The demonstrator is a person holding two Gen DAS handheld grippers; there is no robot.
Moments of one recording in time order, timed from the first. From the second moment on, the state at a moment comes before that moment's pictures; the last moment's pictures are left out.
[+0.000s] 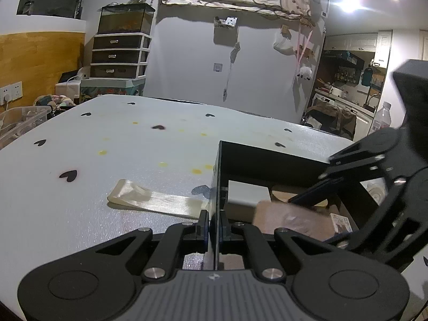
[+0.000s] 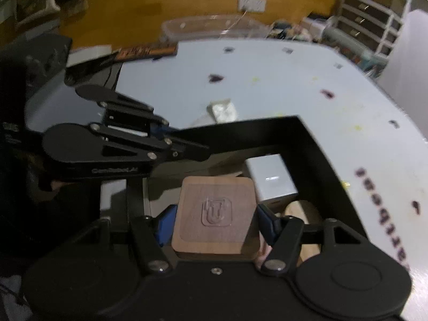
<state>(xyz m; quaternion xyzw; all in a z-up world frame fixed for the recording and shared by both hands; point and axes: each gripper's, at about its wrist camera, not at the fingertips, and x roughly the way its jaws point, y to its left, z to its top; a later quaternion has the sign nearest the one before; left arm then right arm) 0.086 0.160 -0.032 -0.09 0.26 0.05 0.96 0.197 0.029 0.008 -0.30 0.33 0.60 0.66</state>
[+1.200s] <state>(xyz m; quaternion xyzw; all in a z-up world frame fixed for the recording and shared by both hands) 0.086 0.160 -0.030 -0.09 0.26 0.05 0.96 0.179 -0.064 0.034 -0.15 0.31 0.51 0.79</state>
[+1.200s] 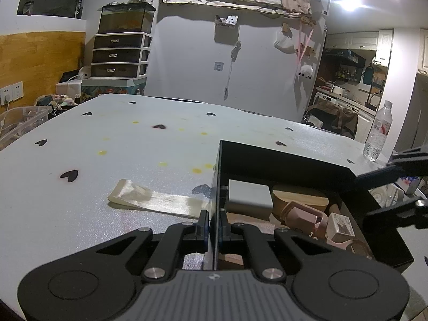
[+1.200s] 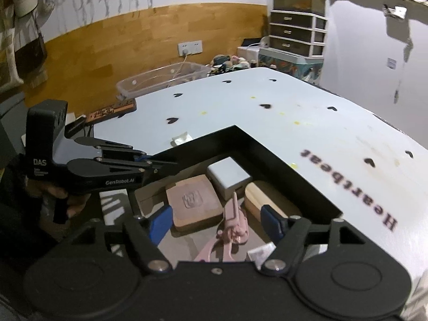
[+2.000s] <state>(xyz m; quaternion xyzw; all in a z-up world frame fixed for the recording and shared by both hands) 0.084 0.161 -0.030 -0.09 0.26 0.06 0.96 0.124 -0.158 0.013 -0.02 0.26 0.40 0.88</state>
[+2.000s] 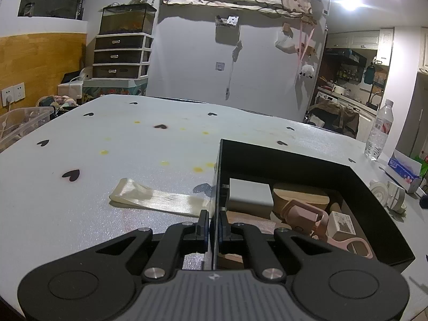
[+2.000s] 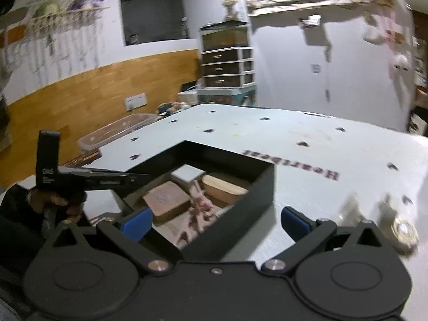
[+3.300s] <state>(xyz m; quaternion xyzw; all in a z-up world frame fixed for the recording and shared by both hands) 0.085 0.159 -0.029 -0.09 0.26 0.05 0.96 0.255 -0.209 -0.057 0.17 0.34 0.17 0.91</state>
